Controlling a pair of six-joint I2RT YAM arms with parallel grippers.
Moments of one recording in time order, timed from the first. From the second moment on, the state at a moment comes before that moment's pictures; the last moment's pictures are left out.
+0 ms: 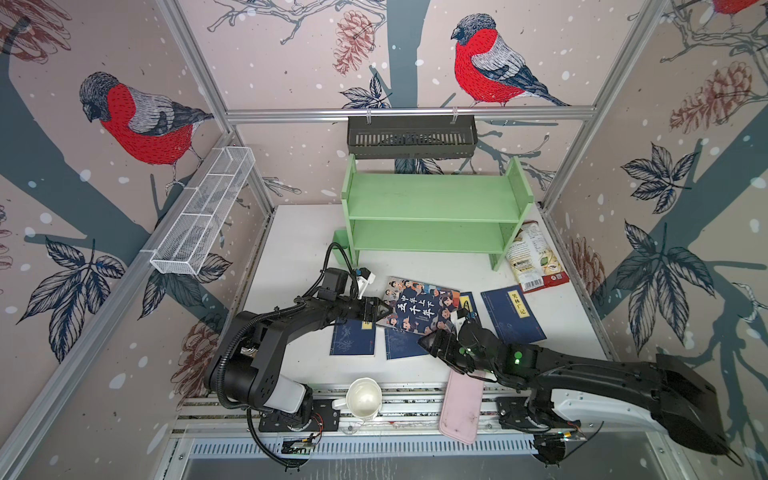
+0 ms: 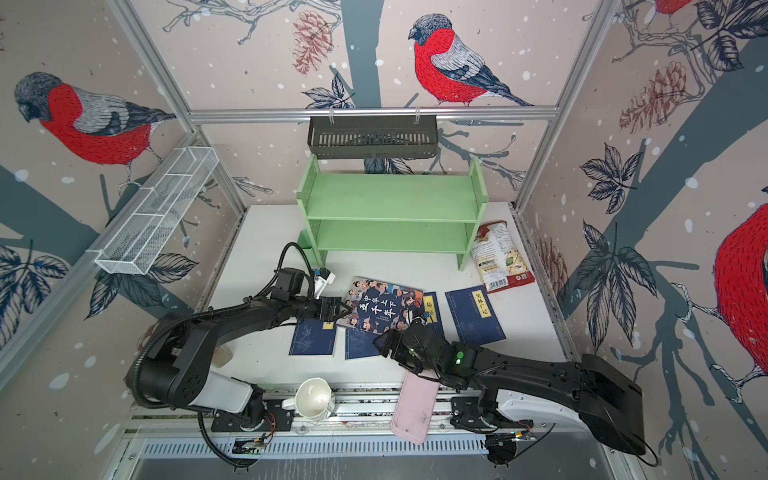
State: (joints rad) left arm -0.31 1.49 0.58 0.00 0.79 -0.27; right arm 1.14 1.04 0.38 0.00 0.01 1.41
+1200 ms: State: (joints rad) left arm -0.32 1.51 0.57 0.04 0.85 -0.31; right arm 1.18 1.31 0.33 0.29 0.30 1.76
